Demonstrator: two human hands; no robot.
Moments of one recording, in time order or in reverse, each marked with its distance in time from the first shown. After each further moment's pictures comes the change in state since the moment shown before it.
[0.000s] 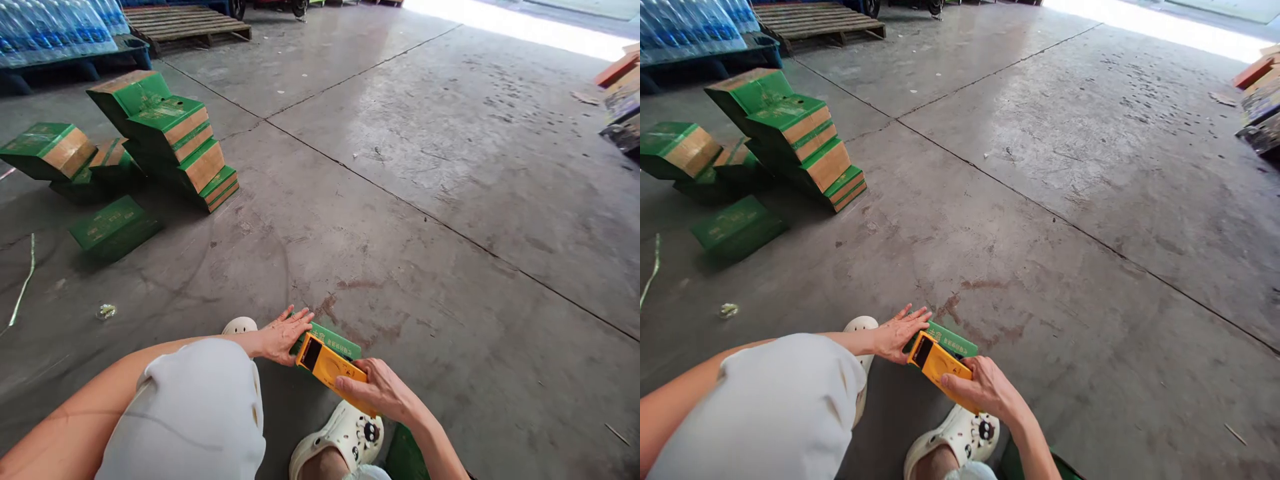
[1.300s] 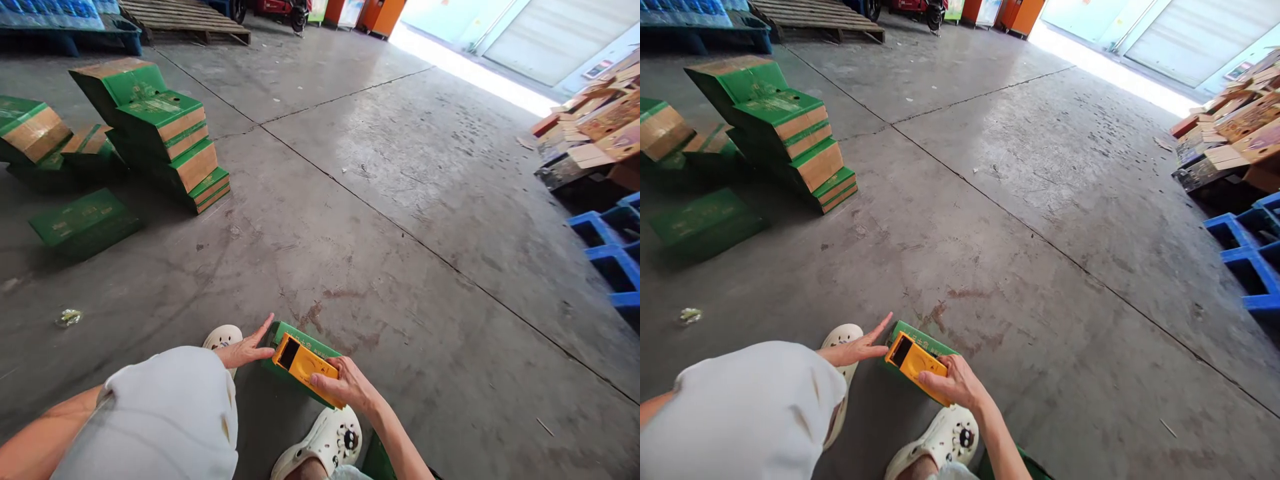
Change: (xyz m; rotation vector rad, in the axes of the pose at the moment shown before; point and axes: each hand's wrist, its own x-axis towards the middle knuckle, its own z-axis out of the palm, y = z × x) left_hand -0.054 -0.015 0.003 -0.870 0.122 -0.459; right_hand 0.030 -0.004 0.014 0.172 -0.041 -0.087
